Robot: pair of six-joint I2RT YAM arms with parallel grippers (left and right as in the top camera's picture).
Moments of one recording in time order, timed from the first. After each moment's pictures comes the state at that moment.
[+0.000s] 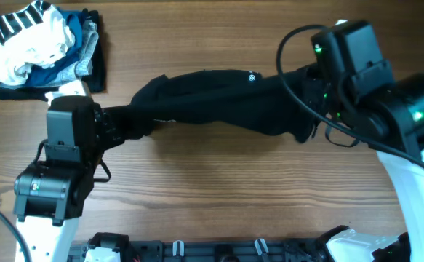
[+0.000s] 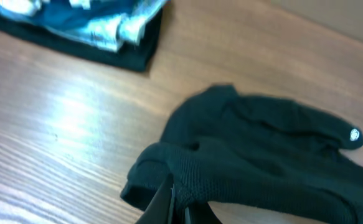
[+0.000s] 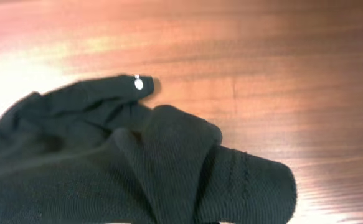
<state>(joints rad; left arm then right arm) -0.13 0.96 1.13 -0.96 -0.21 -0.44 0.47 1.46 2.01 -1.53 0.35 0.48</state>
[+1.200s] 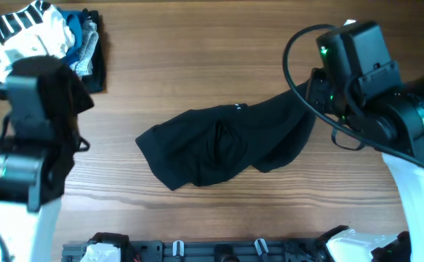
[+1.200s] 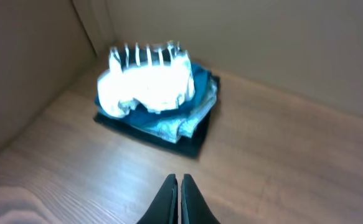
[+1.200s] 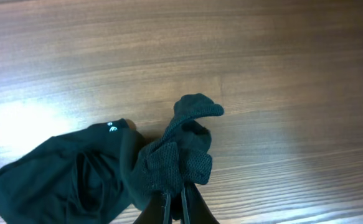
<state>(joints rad) -0.13 1.15 1.52 -1.04 -0.49 -0.34 0.47 1.47 2.04 -1.60 0.38 0.49</state>
